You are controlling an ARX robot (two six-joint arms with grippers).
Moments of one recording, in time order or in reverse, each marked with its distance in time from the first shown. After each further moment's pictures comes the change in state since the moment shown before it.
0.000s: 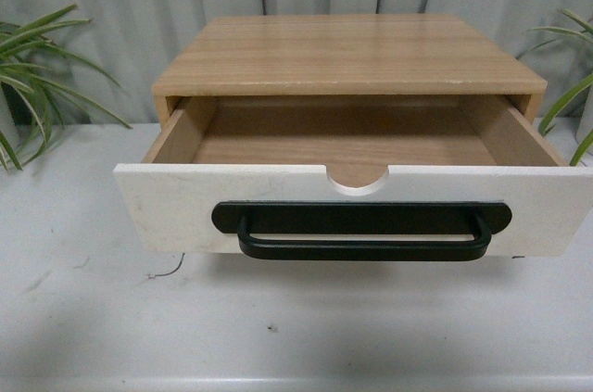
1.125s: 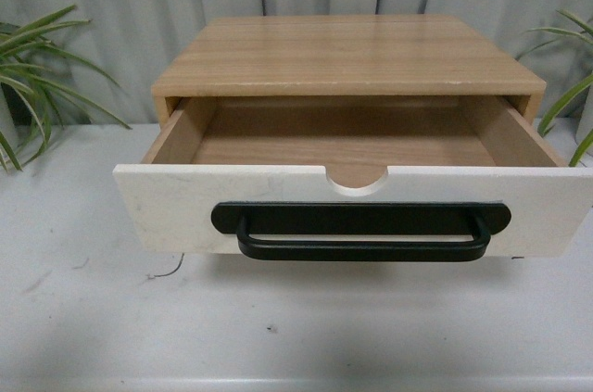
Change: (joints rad) left arm -0.058 -0.342 0.002 -0.359 -0.044 0.004; right arm 0.134 -0.301 -0.070 -0.213 0.138 0.003
